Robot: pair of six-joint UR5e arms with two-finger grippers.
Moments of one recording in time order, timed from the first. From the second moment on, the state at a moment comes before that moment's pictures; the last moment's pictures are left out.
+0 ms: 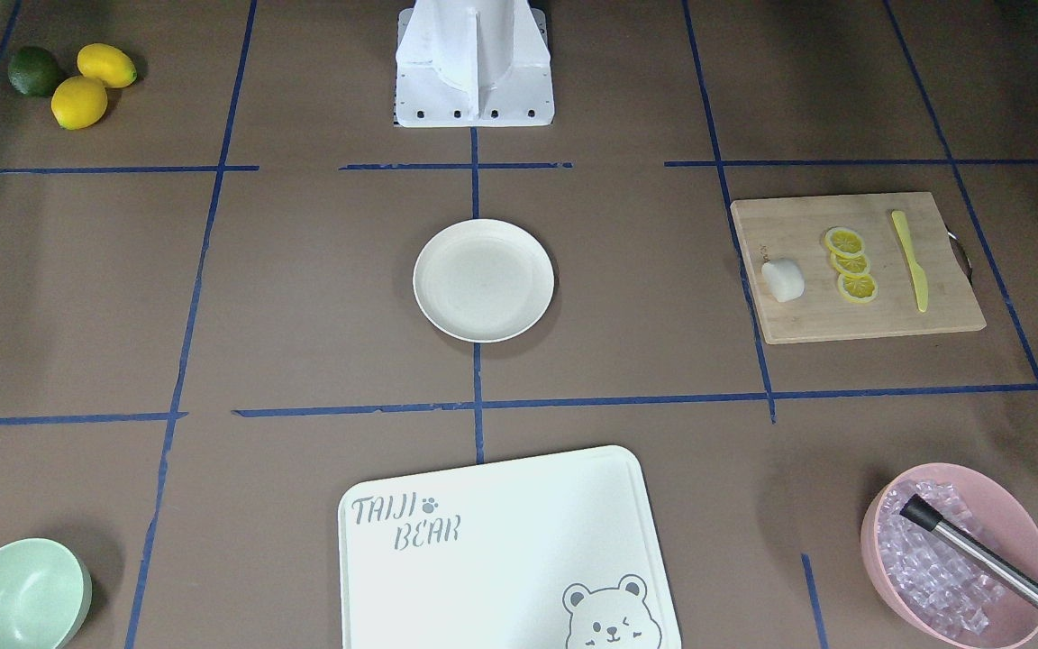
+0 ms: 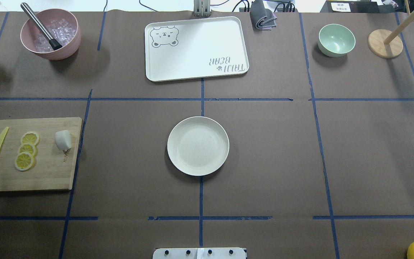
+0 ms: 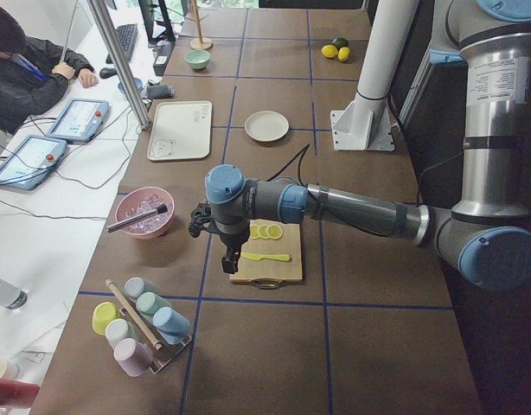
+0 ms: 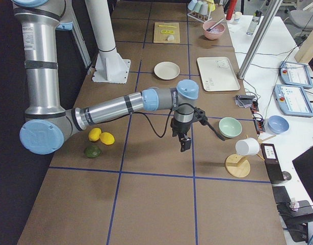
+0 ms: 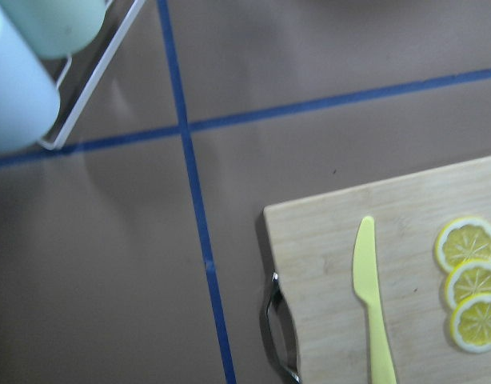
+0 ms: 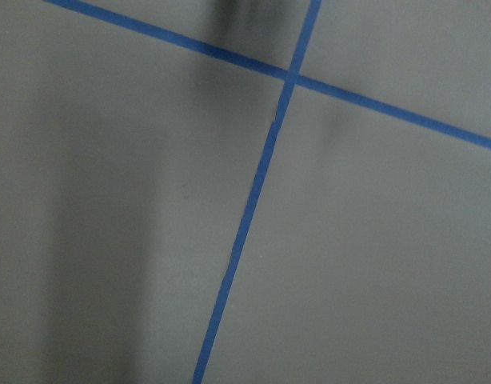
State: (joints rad) left arm -1.47 -1.53 -1.82 -1.54 -2.37 0.05; right arm 1.55 -1.72 1.87 -1.78 2.24 -0.28
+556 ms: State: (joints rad) left arm -1.40 -1.55 -1.88 -1.63 -2.40 -0.08; right arm 1.59 -1.76 1.88 -1.77 2.27 -0.24
